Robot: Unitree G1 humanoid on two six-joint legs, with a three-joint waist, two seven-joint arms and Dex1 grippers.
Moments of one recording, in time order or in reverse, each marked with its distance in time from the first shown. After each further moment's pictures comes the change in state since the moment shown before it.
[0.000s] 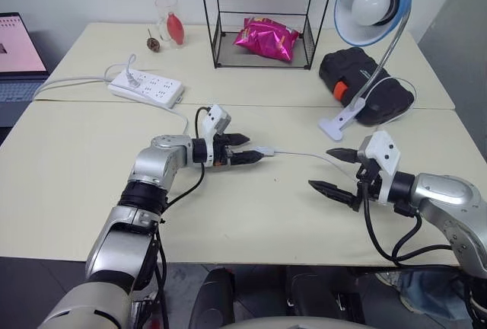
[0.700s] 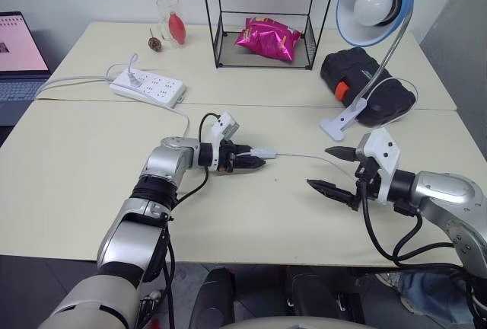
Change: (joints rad) left arm -0.042 -0.048 -0.009 0.117 0.092 -0.024 -0.105; right arm -0.024 -0.016 -0.001 -0.038 0.024 0.044 -0.022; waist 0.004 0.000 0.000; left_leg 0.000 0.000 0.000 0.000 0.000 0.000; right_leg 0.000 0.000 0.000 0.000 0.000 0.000
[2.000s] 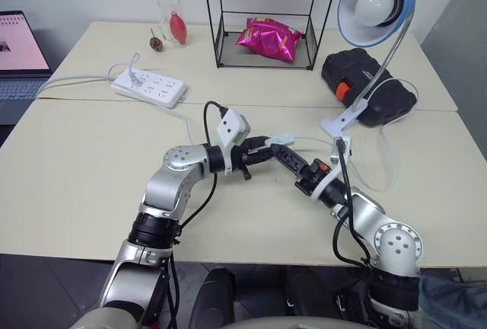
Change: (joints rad) left arm 0.285 -0.048 0.036 -0.649 -0.030 -0.022 0.285; right arm -0.021 0.794 -0.115 0.268 0.610 0.125 -0.738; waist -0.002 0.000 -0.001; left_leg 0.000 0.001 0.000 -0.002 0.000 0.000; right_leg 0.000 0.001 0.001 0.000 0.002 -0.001
